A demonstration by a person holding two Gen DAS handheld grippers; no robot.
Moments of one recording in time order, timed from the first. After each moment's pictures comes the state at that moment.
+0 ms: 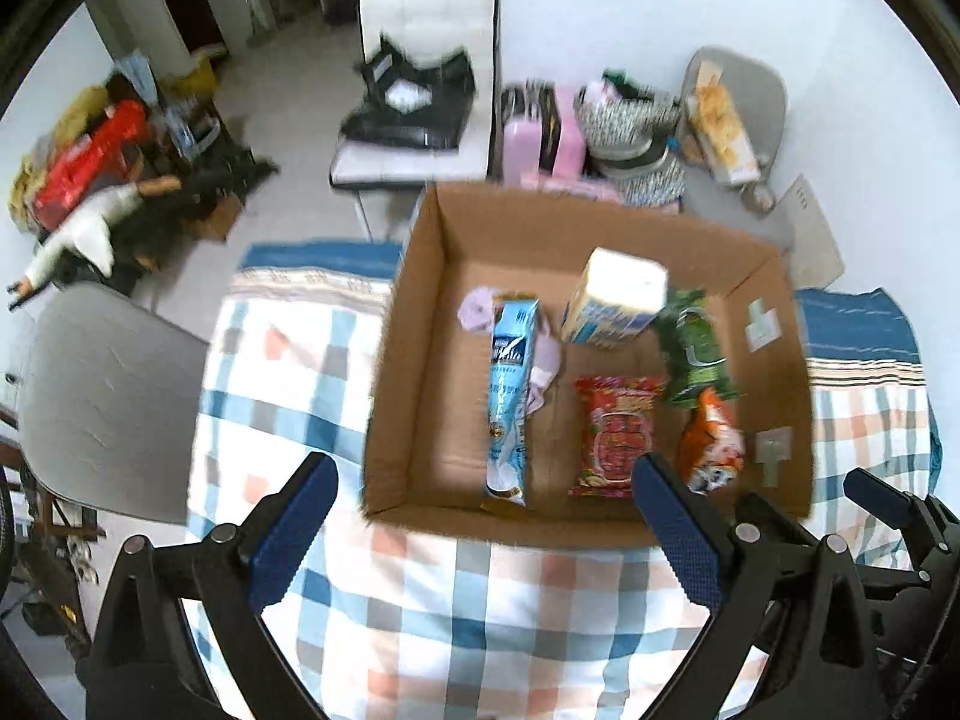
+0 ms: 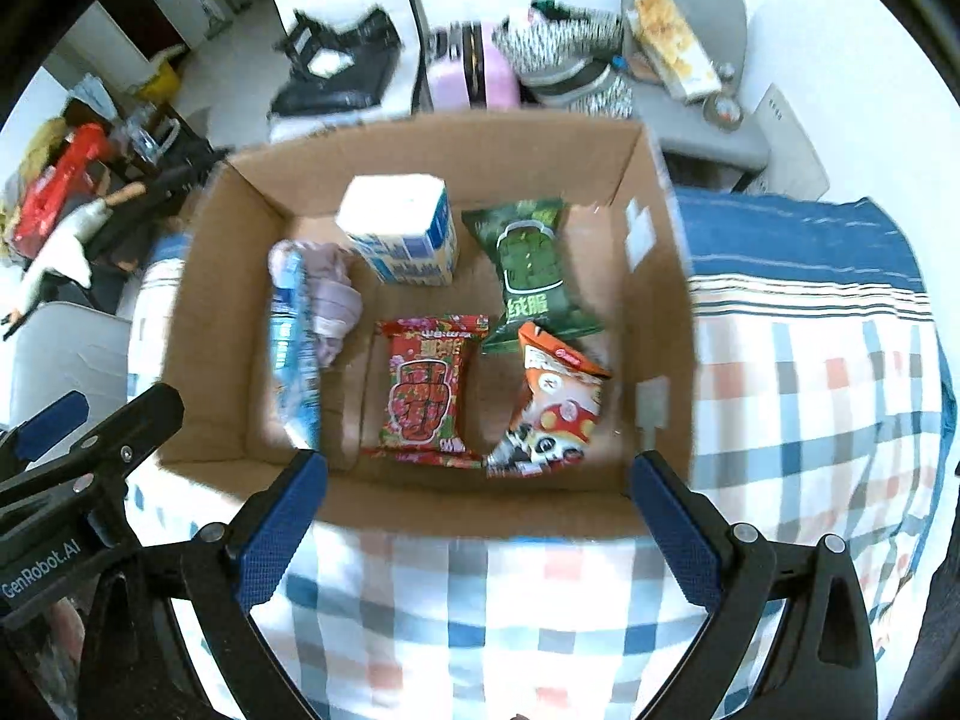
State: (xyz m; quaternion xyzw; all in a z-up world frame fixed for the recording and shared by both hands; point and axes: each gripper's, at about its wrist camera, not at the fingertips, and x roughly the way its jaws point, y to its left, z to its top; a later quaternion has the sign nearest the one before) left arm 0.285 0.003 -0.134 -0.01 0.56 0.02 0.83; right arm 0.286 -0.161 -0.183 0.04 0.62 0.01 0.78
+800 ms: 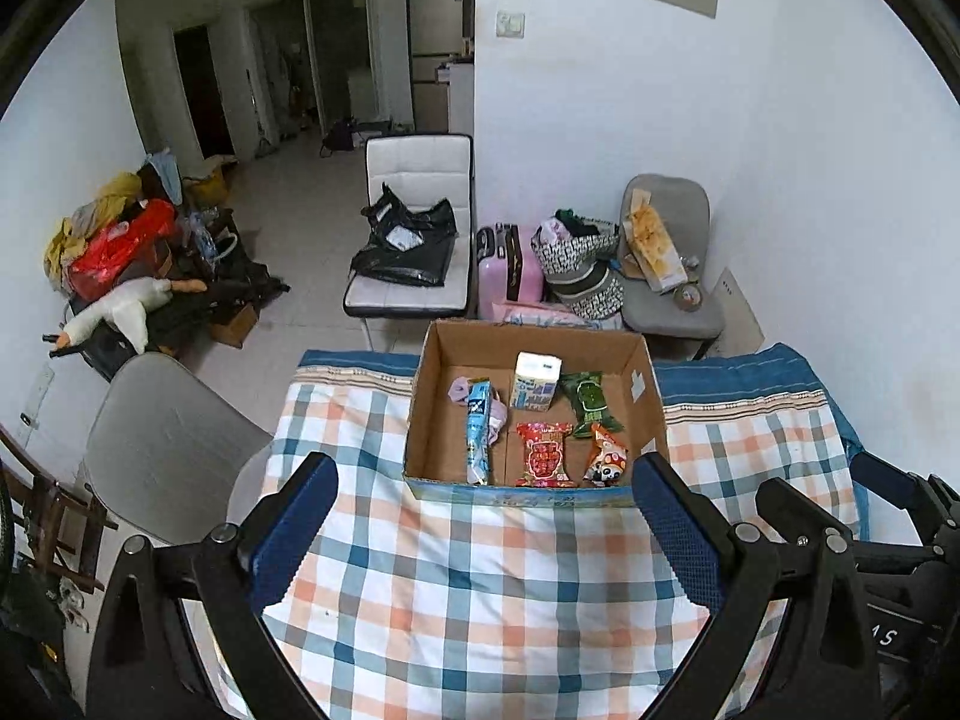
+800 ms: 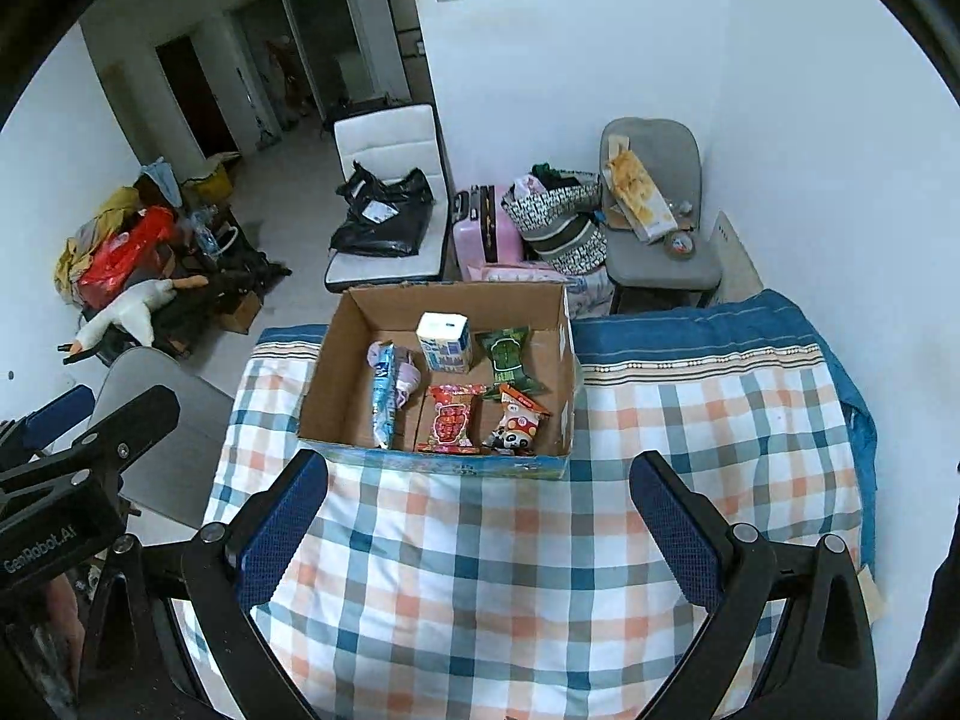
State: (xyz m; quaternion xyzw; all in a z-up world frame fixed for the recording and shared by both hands) left arm 0.133 -0.011 0.051 -0.01 0.43 0.00 0.90; right arm 0.104 -0.190 0.041 0.04 0.47 0.03 0.88
